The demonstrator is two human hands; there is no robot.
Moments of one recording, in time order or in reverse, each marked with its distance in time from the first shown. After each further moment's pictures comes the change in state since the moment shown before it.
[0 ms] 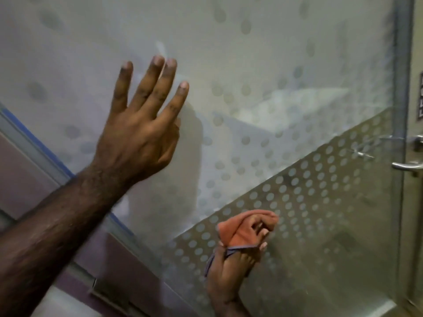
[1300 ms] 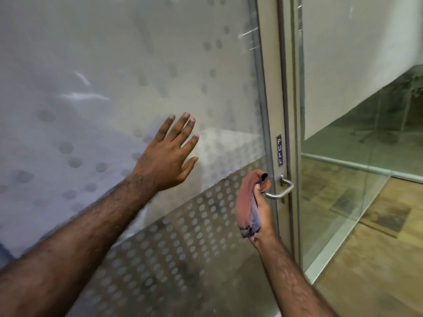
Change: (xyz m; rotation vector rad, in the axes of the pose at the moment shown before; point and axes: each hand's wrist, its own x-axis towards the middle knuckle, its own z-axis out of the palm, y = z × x) left_hand 0.123 0.147 0.025 -0.262 -0.024 0.064; right_hand 0.317 0.095 -0.502 1.021 0.301 0.516
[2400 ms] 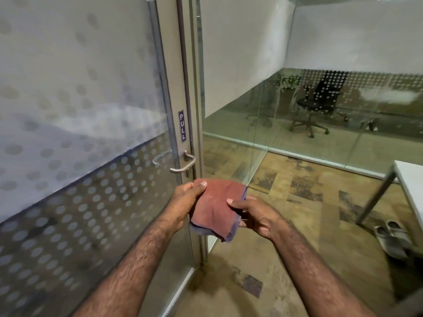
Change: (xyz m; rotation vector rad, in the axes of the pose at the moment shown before) left_hand 0.042 0.333 0.014 -2.256 -0.551 -0.988; right_hand -0.109 -0.146 -0.207 -0.534 0.261 0.218
